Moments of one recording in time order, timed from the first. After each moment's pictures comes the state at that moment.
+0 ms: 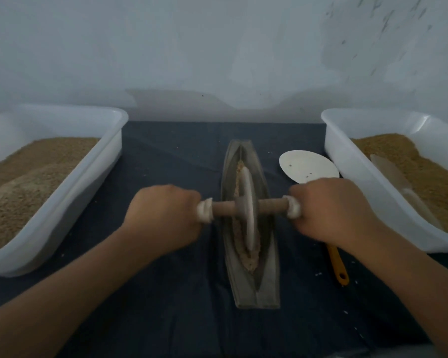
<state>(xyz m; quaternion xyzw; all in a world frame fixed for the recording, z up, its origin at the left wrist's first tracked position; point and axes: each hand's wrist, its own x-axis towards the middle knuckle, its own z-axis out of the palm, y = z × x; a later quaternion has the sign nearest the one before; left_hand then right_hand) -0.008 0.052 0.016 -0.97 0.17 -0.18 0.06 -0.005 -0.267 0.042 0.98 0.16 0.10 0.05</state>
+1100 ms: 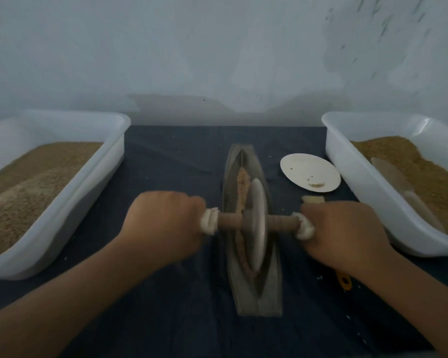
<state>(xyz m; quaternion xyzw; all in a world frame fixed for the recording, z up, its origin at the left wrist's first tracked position) -0.019 0.048 0.032 -0.95 0.21 -0.24 0.09 -0.040 -0.282 0.027 0.98 0.16 0.13 -0.07</state>
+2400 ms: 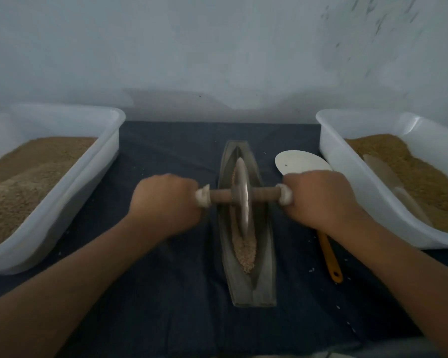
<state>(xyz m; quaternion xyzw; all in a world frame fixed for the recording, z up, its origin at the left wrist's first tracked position) 0.012 0.043 0.012 -0.96 0.15 -0.22 0.01 0.005 -0.264 0.043 0.97 0.16 0.16 0.05</state>
